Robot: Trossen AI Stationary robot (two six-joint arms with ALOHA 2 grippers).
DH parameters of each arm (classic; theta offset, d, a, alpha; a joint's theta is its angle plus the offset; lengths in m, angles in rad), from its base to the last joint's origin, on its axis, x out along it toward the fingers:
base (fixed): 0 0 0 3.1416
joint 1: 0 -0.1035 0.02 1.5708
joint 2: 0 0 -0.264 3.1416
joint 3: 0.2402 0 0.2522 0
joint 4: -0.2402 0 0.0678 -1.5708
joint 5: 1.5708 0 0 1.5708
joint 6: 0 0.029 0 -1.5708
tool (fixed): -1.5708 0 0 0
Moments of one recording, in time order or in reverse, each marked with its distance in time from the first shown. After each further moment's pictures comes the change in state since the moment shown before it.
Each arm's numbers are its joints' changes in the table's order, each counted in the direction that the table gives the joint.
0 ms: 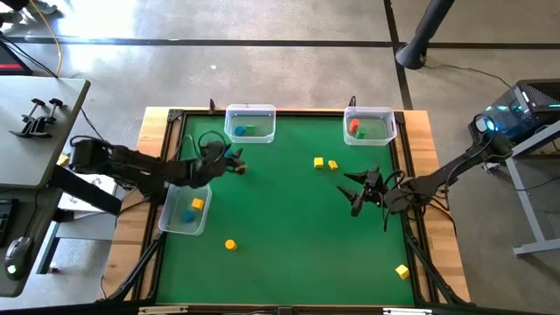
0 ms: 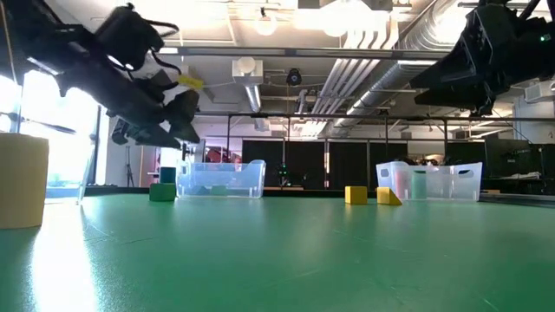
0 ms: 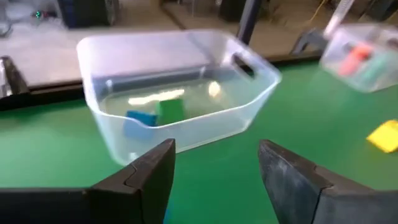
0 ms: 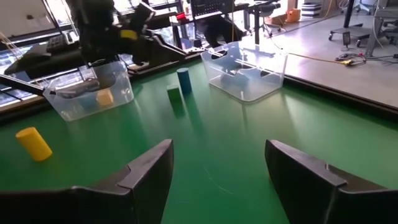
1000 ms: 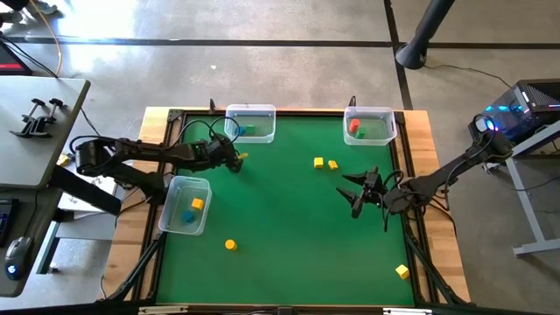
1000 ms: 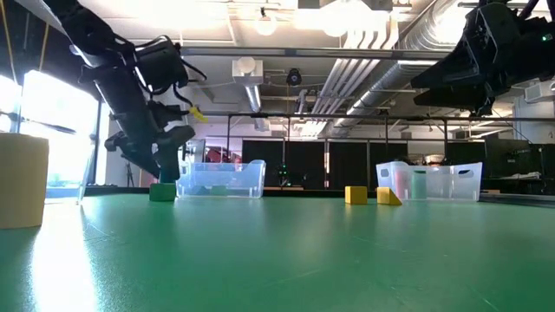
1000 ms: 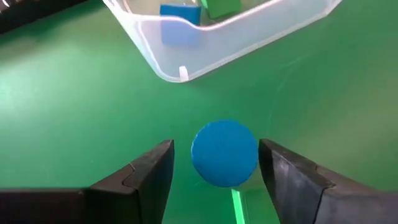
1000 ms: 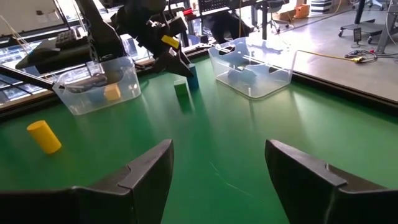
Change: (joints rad) left arm -0.236 0.066 0.194 -0.593 -0.365 0.015; right arm 0.000 0.003 0.000 -0.002 0.036 0.000
